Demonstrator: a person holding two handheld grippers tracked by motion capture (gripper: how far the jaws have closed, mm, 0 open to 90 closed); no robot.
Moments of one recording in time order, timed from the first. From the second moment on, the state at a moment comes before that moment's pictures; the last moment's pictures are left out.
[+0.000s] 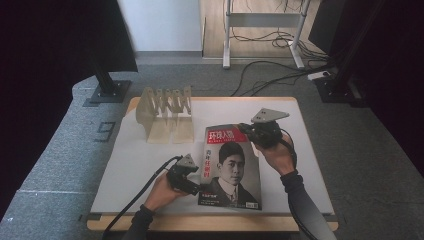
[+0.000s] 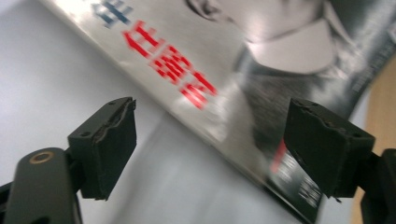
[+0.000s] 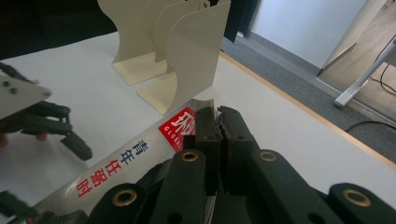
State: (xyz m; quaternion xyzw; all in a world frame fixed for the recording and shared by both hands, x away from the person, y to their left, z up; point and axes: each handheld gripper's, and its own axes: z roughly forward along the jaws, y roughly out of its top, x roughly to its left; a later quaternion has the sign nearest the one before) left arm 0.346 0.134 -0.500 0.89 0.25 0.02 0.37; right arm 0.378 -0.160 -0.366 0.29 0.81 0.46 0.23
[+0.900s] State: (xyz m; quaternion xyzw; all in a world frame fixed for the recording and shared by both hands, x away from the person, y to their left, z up) left arm 0.364 0.135 -0.498 0.90 0.25 -0.05 0.35; right arm 0.372 -0.156 -0.355 0.26 0.81 0.46 0.24
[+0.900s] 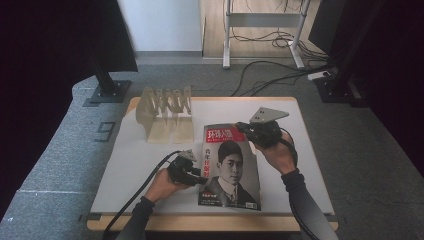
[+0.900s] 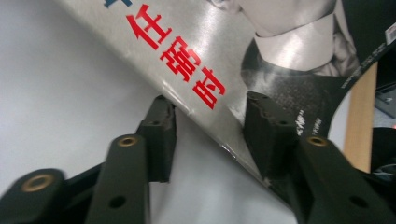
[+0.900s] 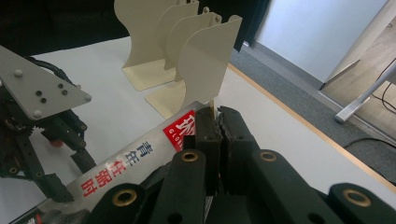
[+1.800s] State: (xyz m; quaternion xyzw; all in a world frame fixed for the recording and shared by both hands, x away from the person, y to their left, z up) left arm 0.381 0.111 -0.502 0.90 0.20 -0.15 0.35; right arm 0.367 -0.162 -0.347 0.25 0.81 0.48 0.24
